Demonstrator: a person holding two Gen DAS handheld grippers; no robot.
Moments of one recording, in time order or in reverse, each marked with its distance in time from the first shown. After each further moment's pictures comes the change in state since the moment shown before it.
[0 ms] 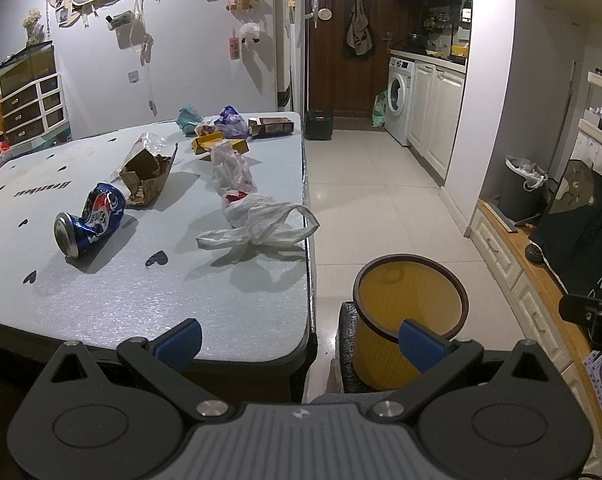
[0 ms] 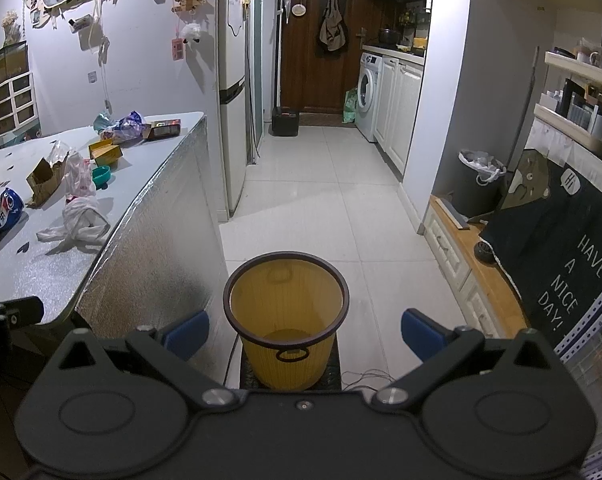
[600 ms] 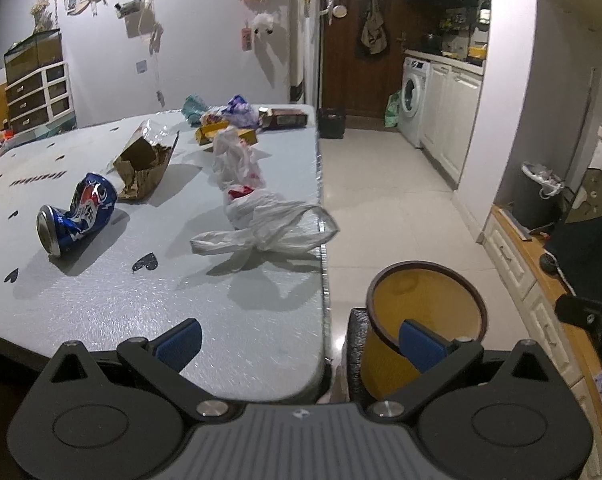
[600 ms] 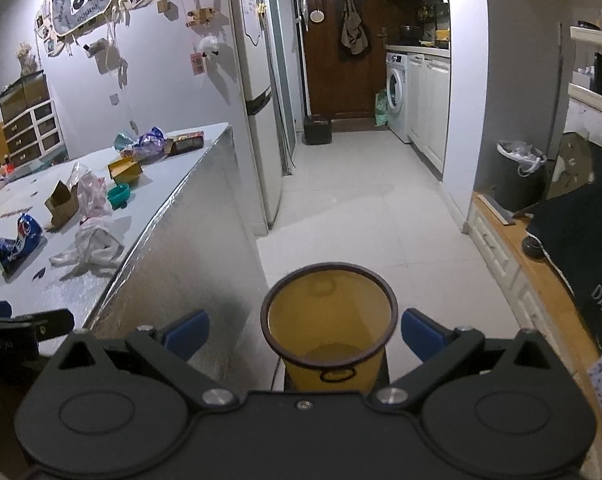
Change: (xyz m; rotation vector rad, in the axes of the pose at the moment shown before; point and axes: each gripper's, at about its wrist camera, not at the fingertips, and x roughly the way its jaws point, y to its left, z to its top) left arm 0.055 0.010 0.008 -0.040 0.010 0.030; right arm 0.052 -0.005 0.000 0.070 -0.035 0.145
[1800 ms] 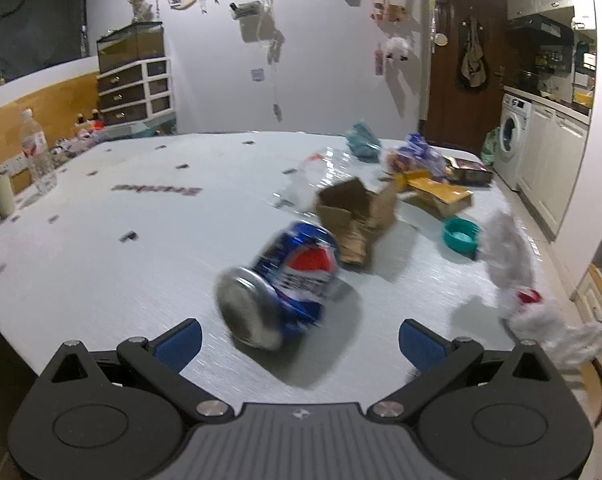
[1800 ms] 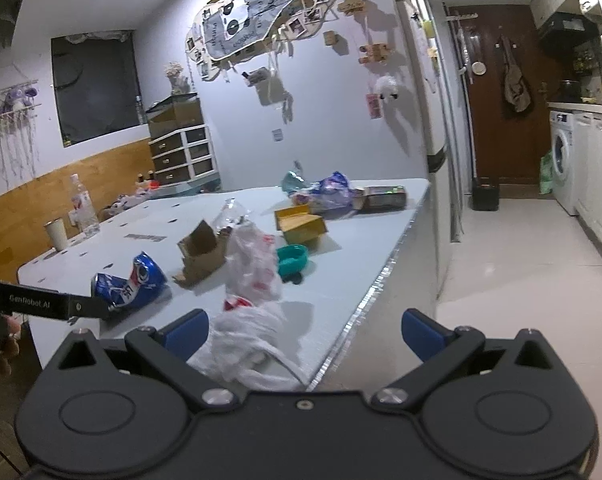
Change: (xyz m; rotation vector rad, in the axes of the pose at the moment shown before) left arm 0.045 0.197 0.058 -0.125 -0.070 0.230; right arm 0.119 0.131 0.053 -0.151 -0.167 0.495
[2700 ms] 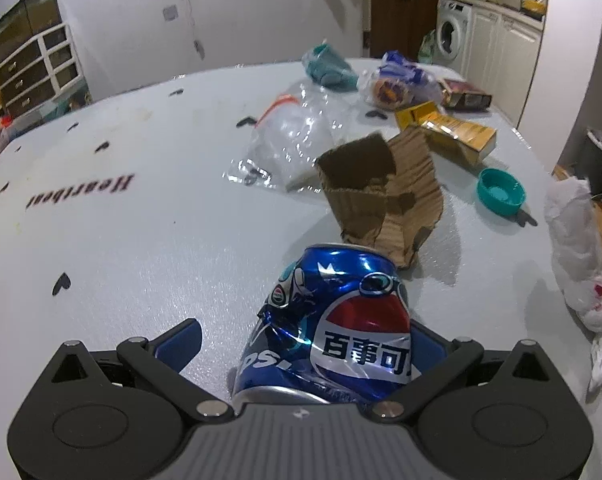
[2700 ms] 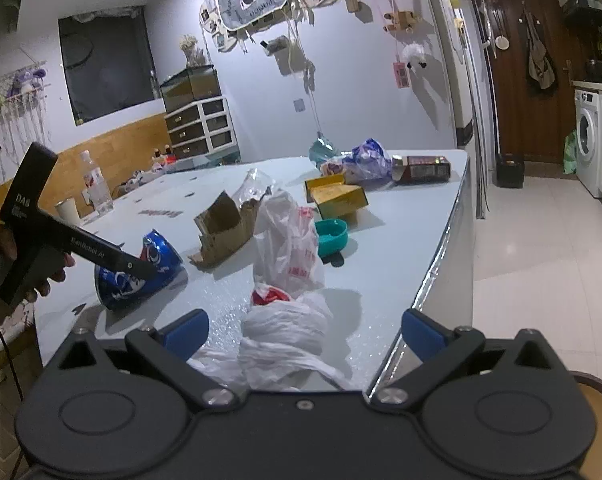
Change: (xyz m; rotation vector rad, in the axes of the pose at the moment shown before) left arm 0.115 0.032 0.057 0.217 0.276 -0.175; right arm 0.051 0.019 -0.002 -0.002 0.094 0.054
